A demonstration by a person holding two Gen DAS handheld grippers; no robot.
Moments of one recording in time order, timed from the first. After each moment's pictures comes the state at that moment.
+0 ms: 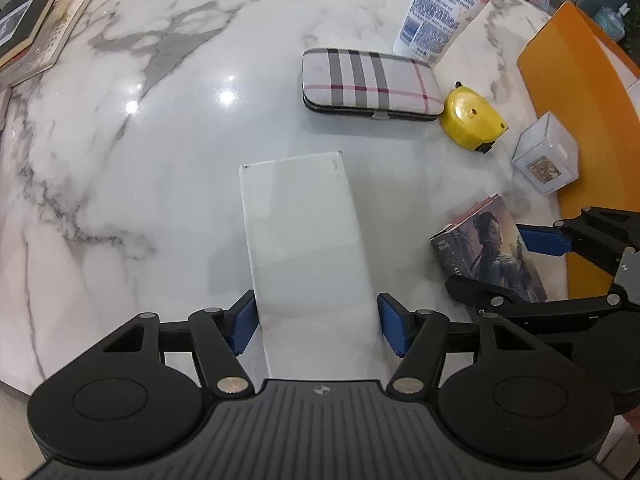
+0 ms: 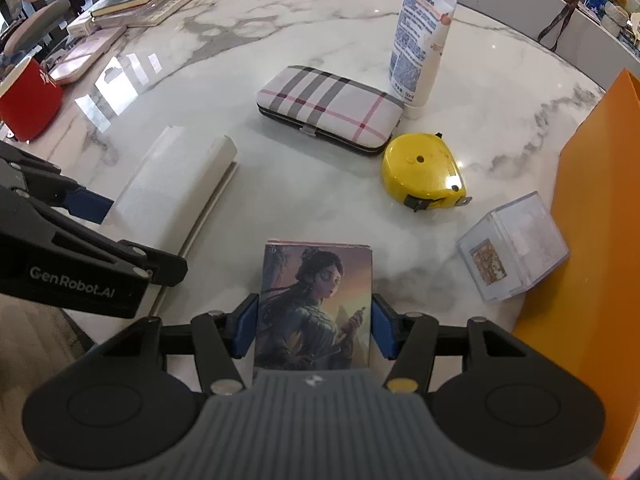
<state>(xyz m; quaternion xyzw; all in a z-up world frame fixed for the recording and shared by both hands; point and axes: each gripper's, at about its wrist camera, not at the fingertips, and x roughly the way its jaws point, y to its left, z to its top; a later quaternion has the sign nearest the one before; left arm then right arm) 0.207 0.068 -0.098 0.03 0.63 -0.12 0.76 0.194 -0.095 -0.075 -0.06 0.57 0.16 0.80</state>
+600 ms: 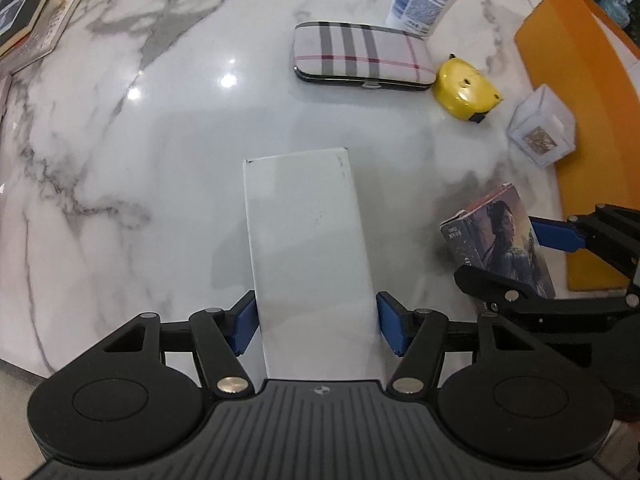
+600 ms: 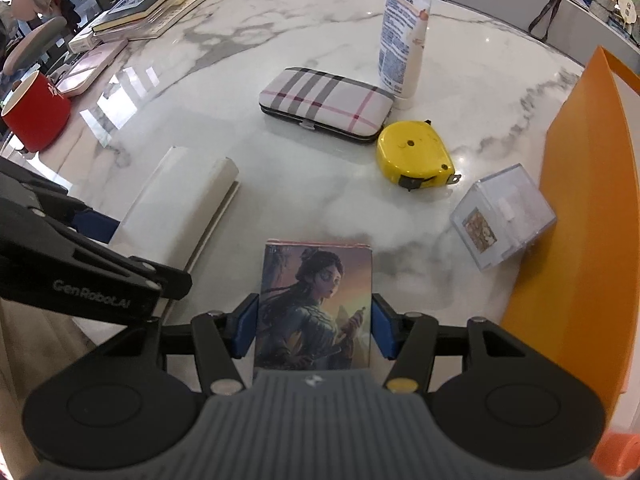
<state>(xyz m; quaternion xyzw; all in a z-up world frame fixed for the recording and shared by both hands) 0.198 0.060 -0.101 0.05 0.65 -0.11 0.75 0.173 -0.103 -0.067 -0.04 0.57 0.15 0.81</state>
